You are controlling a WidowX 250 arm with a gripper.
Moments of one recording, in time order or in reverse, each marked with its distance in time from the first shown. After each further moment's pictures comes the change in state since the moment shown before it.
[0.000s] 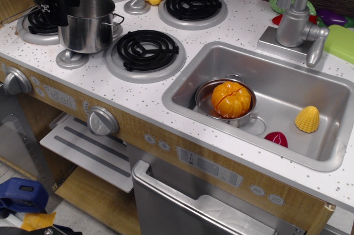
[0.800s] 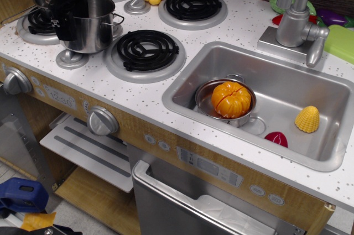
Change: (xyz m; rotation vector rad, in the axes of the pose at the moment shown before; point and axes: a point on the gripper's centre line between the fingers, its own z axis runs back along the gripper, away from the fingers) arm 0.008 0.000 -0.030 -0.078 -0.060 0.005
